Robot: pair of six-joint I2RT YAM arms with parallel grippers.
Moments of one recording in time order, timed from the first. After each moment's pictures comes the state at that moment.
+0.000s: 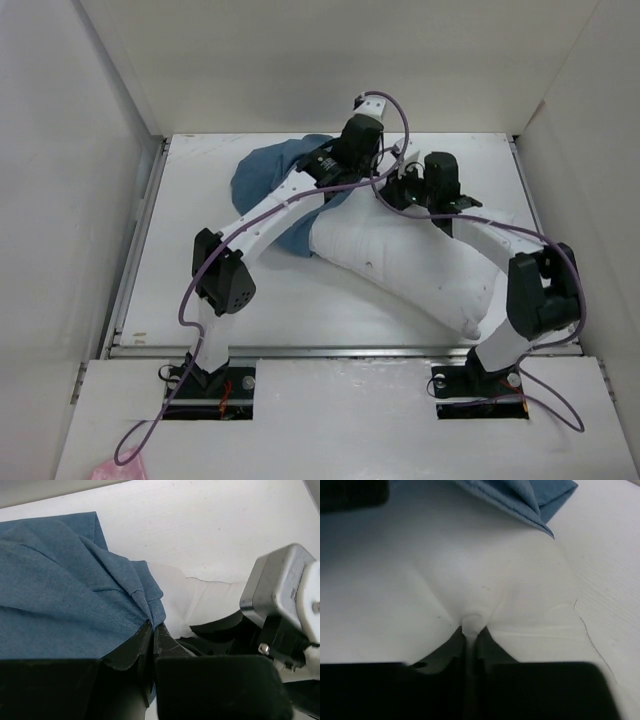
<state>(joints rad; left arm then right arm) -0.79 2.00 2.06 -0.57 -0.33 -0.34 0.30 1.60 1.07 0.10 -0.42 -0.08</state>
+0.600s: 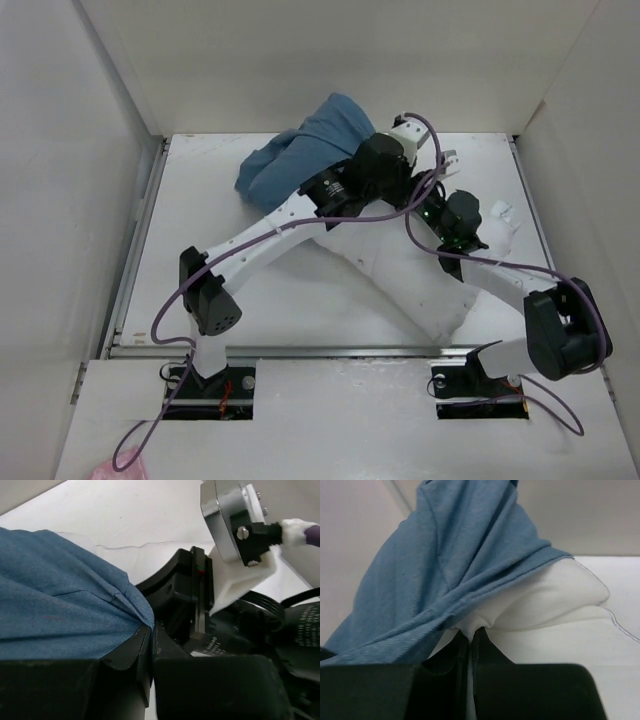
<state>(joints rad) -0.97 1.86 1.97 -0.54 -0.13 -0.25 0.36 1.37 0.70 0.81 -0.25 0.44</state>
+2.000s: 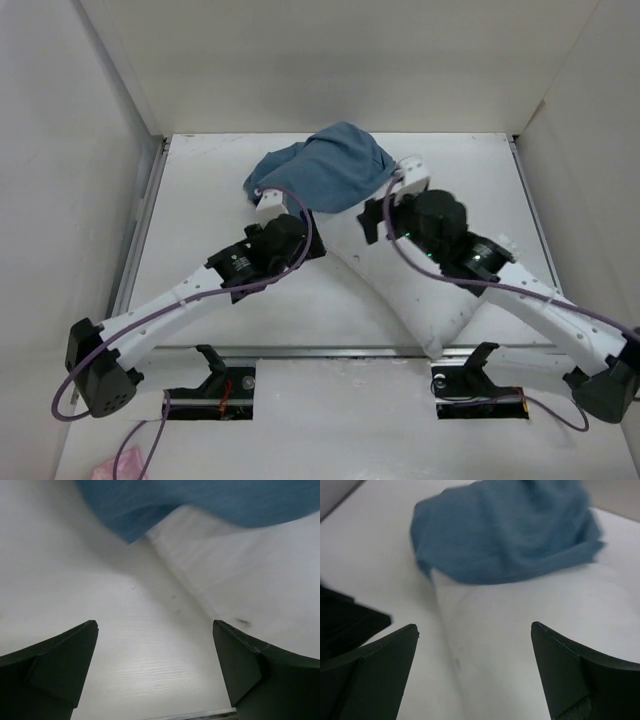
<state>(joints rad) -0.88 1.12 1.00 -0.54 -0.51 -0.84 0.72 1.08 1.05 -0.22 0.24 0.14</state>
